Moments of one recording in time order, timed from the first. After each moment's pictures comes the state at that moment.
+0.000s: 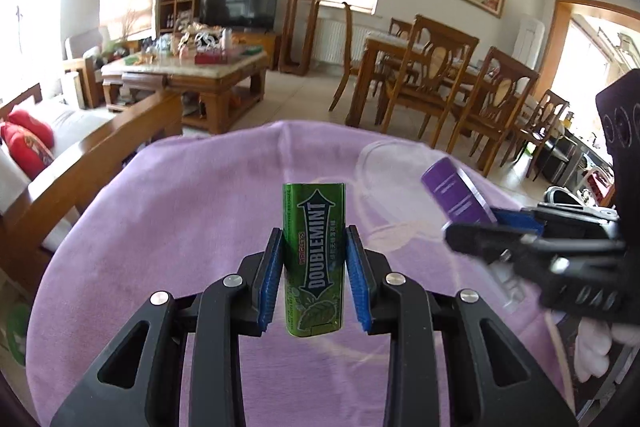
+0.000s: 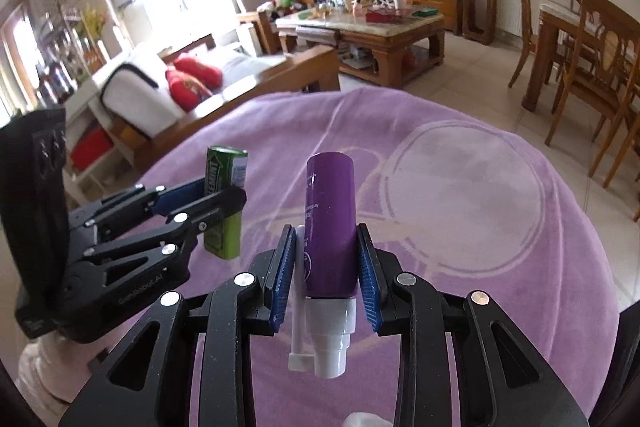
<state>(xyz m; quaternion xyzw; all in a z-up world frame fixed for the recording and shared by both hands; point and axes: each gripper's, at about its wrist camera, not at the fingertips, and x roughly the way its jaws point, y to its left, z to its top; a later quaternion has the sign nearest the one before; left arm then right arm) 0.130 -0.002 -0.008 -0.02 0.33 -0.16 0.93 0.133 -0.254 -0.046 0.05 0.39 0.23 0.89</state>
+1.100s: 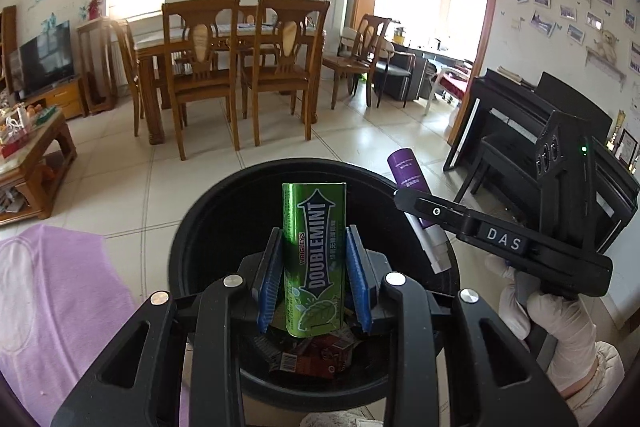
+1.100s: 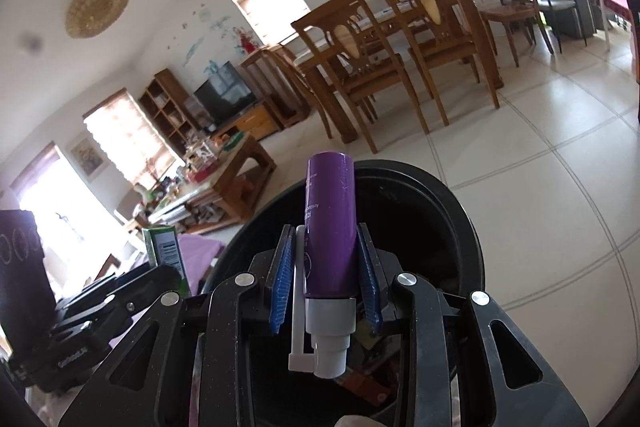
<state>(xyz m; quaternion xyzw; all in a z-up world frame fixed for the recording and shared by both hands) 0.043 -0.406 0.006 0.11 0.31 -0.45 0.83 -0.081 -0.735 -0.109 0.32 0.24 -0.06 0.92</state>
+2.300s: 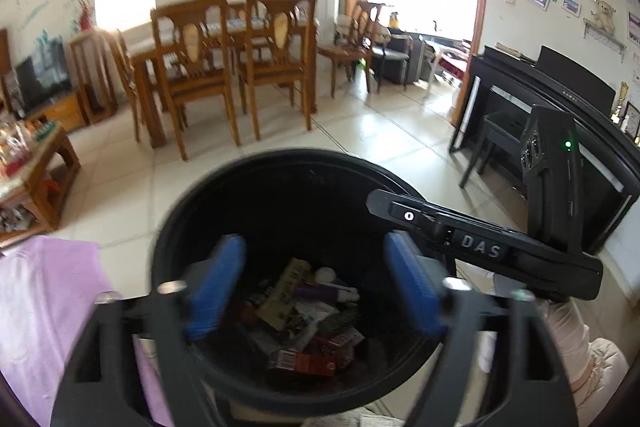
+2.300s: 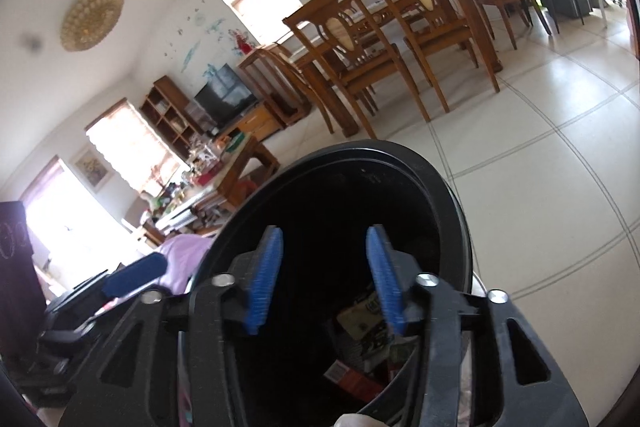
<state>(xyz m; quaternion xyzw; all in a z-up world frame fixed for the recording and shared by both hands) 0.022 -0.414 0.005 0.15 0.29 -0.44 0.84 -0.072 -0.730 -0.128 0.34 0.23 -0.05 0.91</state>
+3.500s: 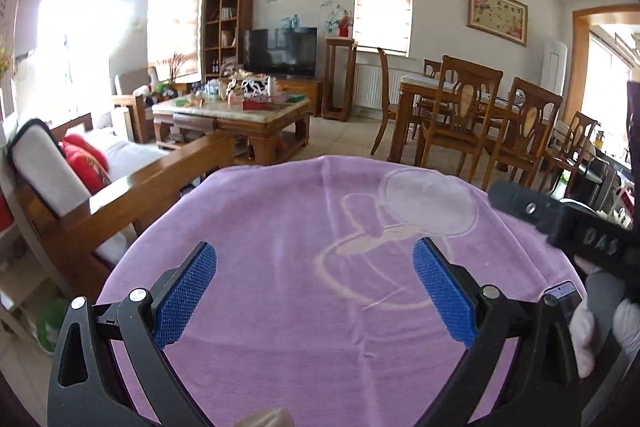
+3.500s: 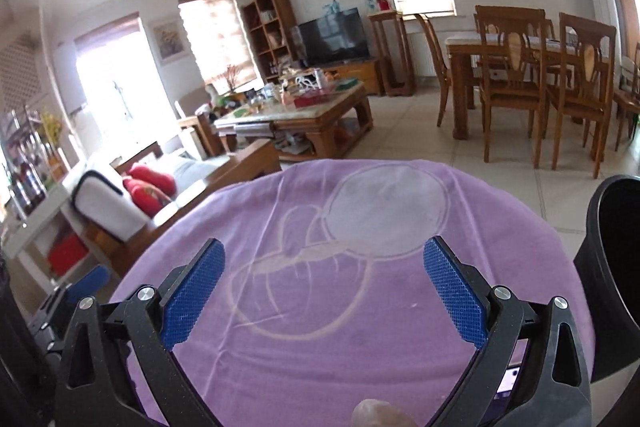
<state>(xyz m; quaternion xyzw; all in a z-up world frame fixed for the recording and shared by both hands) 0.075 0.024 0.006 -0.01 0.25 -0.07 0.96 0.070 -0.257 -0.033 0.11 0.29 0.08 0.95</state>
